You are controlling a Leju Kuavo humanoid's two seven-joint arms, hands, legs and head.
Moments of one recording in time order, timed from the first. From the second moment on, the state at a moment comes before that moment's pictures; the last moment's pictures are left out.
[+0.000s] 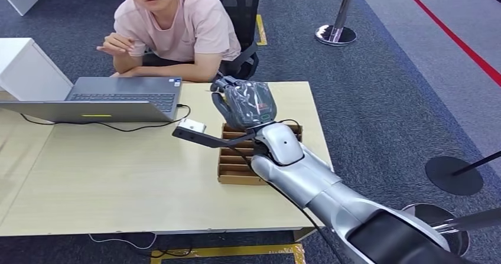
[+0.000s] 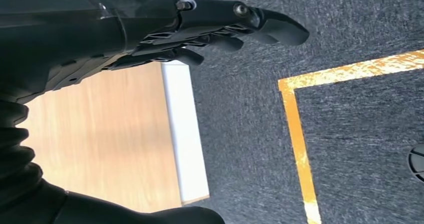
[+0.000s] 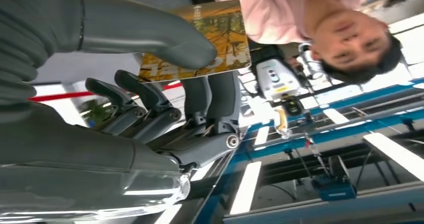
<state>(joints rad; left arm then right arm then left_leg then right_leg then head) -0.10 -0.14 1.18 -0.23 -1.35 0.10 0.10 -0.73 0.16 0.67 -0.87 1.08 -0.66 -0.09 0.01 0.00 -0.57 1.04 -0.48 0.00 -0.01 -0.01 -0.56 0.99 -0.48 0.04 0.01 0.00</state>
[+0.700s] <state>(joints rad) -0.10 -0.14 1.18 -0.23 -1.35 0.09 0.11 -0.83 0.27 0.53 -0.50 1.24 -0.69 -0.10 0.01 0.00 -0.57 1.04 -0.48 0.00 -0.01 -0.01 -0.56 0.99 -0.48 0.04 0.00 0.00</state>
